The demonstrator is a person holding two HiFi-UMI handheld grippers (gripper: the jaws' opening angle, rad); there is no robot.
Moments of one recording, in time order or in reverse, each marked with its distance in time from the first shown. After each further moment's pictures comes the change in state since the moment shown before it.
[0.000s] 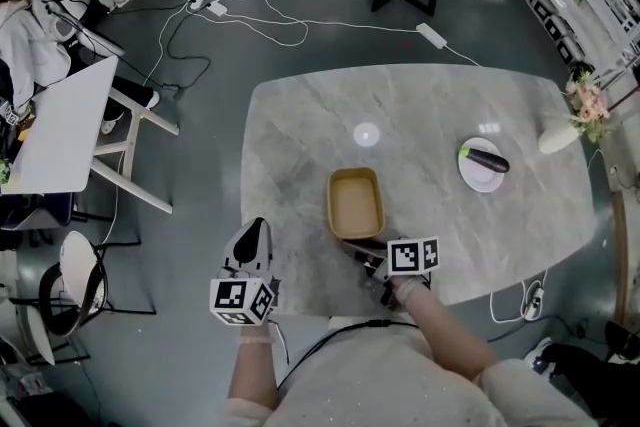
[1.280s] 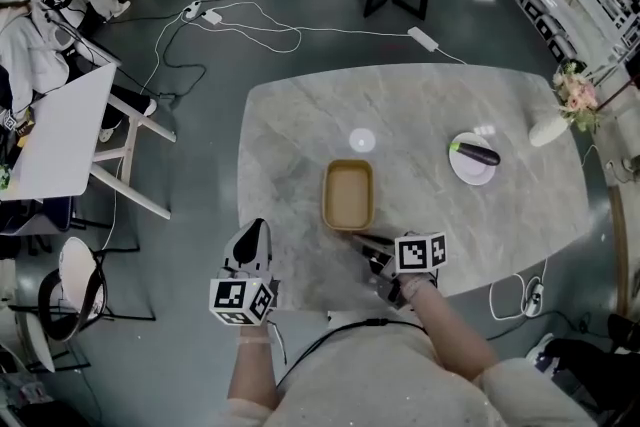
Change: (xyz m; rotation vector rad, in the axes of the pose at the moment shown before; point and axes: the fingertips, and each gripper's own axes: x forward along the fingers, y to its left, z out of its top) left arm -0.012 -0.016 0.000 0.013 -0.010 -0.030; right arm -0.032 0.010 0.006 -0.086 -0.046 0.001
